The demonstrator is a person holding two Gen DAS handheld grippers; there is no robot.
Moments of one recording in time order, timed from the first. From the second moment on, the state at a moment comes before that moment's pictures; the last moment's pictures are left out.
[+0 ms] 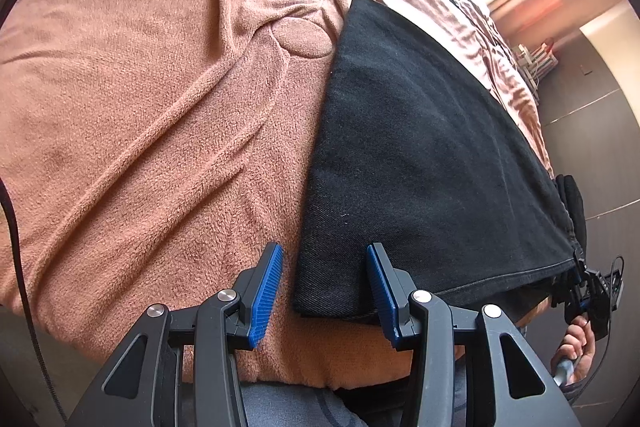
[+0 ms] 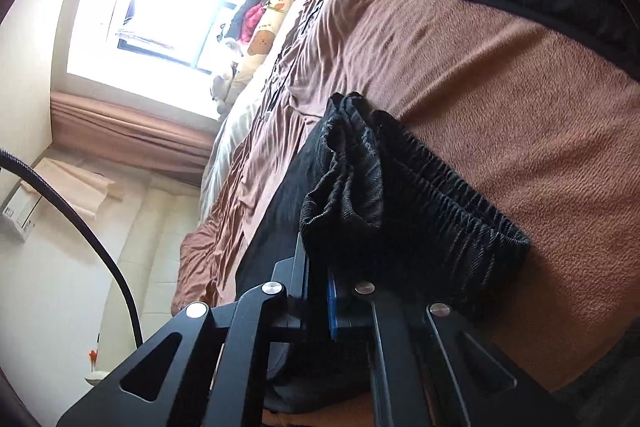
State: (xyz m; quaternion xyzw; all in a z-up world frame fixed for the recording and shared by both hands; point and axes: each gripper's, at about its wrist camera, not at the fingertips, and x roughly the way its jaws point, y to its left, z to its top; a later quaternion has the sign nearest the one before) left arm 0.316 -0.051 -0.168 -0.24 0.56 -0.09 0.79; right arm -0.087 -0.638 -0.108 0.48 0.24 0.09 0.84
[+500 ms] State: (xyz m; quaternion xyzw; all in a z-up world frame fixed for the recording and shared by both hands) left arm 0.320 -0.035 -0.164 -0.26 0.55 -0.10 0.79; right arm -0.111 -0.638 -0.109 0.46 0.28 0.04 0.84
